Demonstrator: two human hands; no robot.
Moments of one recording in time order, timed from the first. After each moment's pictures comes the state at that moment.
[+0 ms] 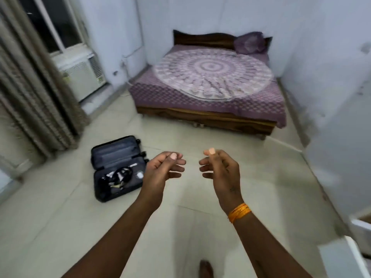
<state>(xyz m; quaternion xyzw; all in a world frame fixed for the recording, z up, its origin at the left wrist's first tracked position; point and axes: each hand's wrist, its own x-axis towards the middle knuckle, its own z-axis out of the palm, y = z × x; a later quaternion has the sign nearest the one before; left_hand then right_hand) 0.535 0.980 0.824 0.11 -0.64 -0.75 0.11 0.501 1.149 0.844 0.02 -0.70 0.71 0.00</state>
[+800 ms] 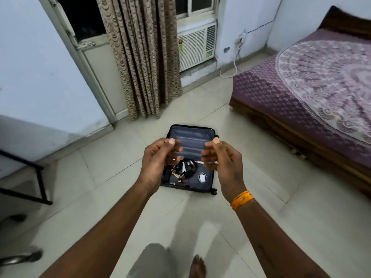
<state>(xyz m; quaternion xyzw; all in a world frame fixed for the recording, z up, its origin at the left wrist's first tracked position) 0.407 0.600 0.782 0.33 -0.58 -0.67 0.31 0.271 0.728 0.792 0.17 -0.65 0.68 -0.28</state>
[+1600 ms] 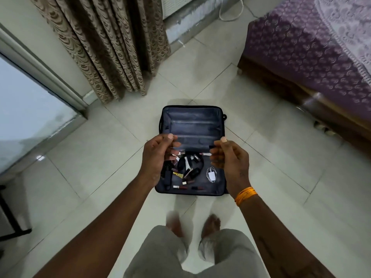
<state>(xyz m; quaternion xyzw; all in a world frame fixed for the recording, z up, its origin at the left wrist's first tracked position) 0.208 0.277 0.566 0.43 -0.54 -0.70 0.18 0.080 0.441 0.577 0.00 -0.70 0.65 -0.30</state>
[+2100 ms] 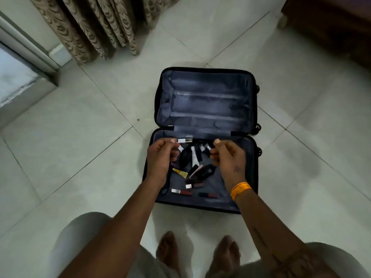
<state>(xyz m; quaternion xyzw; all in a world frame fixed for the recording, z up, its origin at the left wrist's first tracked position) 0.163 0.238 0.140 0.55 -0.49 -0.65 0.20 0.029 0.375 0.139 0.00 -0.74 0.58 -0.34</state>
